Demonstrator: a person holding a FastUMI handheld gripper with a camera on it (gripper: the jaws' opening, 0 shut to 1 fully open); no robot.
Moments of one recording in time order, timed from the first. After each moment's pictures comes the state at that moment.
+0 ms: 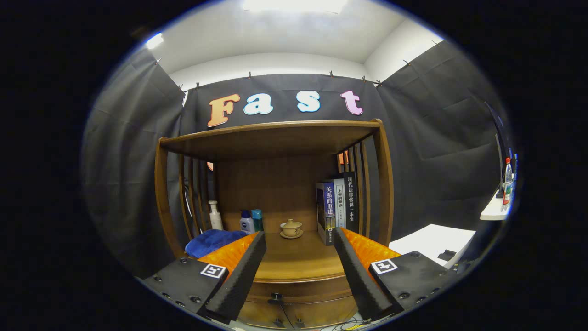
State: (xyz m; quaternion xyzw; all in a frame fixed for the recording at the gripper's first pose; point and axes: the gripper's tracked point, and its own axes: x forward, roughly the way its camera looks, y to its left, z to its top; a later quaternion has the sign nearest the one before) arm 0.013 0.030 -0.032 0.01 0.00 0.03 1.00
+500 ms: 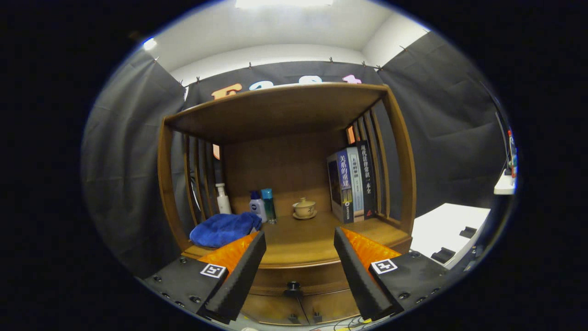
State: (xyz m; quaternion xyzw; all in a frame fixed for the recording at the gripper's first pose) arm 0.038 0.056 -0.131 0.04 0.04 0.04 1.00
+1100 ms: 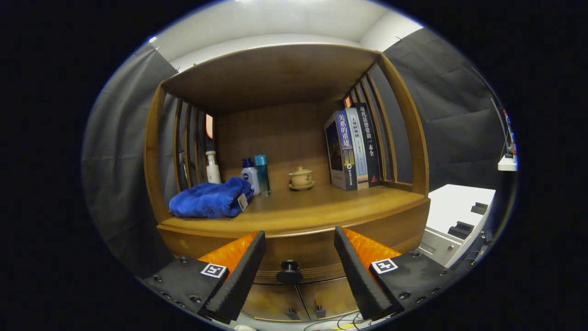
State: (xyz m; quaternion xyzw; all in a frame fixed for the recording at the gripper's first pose) arm 0.071 0.052 -0.251 0.02 0.08 0.03 1.00
